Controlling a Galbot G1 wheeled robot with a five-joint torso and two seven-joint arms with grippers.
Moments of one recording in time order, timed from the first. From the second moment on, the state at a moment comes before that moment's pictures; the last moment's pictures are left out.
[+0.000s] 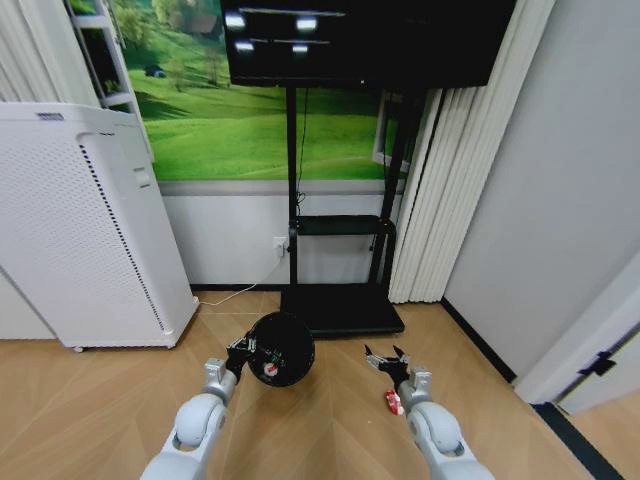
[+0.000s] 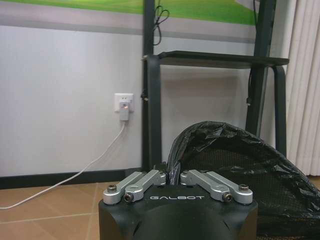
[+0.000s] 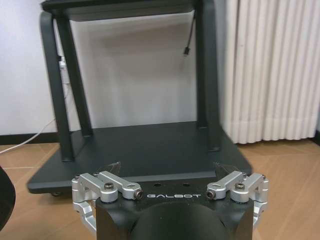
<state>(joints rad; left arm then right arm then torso) 1.20 -1.28 -0.41 -1.81 -0.30 0.20 0.04 -1.27 1.30 0.49 1.75 0.33 -0.25 0.04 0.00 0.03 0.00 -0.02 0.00</state>
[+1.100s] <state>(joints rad) 1.23 -1.28 -0.41 -1.84 -0.30 0.20 0.04 -1.11 1.42 0.40 1.09 0.27 -0.19 -0.03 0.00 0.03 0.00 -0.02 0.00</state>
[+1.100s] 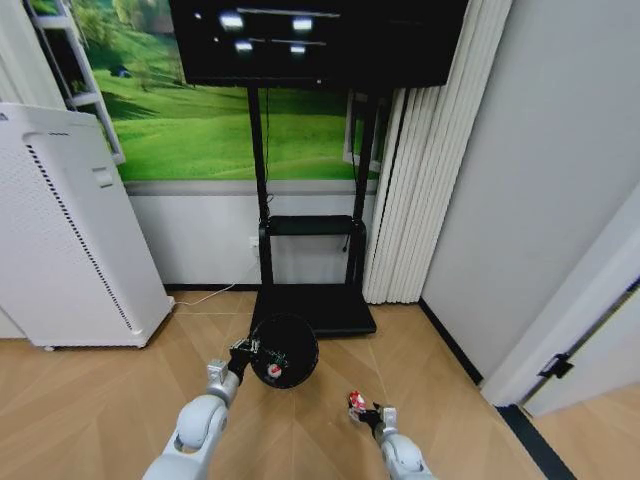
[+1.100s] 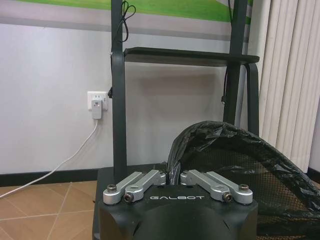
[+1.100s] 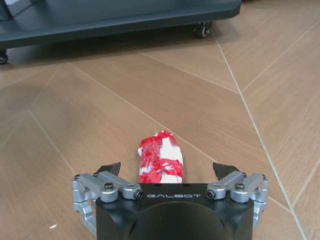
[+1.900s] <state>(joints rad) 1.22 -1.28 -0.41 -1.84 -0.35 0.20 0.04 -1.04 1.44 0.38 0.97 0.25 -0.15 -0.04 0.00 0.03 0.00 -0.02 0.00</state>
